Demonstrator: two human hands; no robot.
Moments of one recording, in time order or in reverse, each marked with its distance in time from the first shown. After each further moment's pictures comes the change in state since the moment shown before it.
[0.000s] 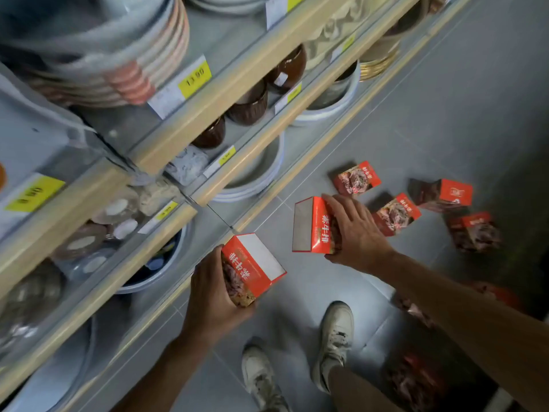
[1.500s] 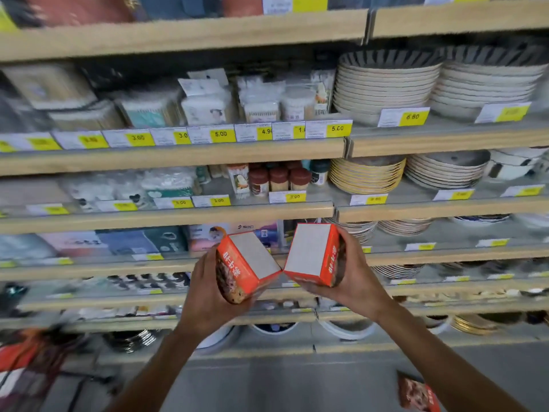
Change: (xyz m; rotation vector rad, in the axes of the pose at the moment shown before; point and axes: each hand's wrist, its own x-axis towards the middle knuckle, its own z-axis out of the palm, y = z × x) left_hand -0.338 0.228 -0.473 -0.138 0.917 -0.179; right_hand -0.097 -0.415 -0.462 0.580 -0.058 -0.755
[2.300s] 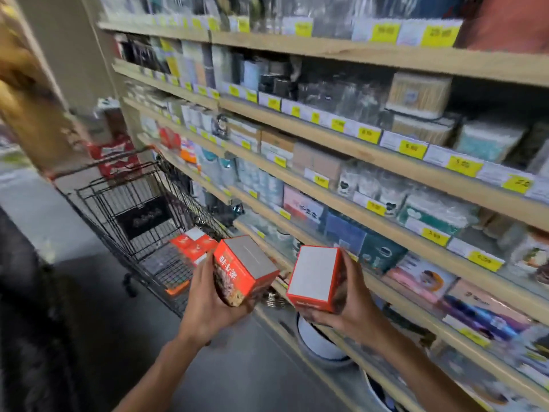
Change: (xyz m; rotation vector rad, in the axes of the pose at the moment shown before) left_hand -0.218 -0.175 -0.258 0.102 0.639 -0.489; right_hand 0.044 -0.201 0.342 0.113 -0.655 -0.392
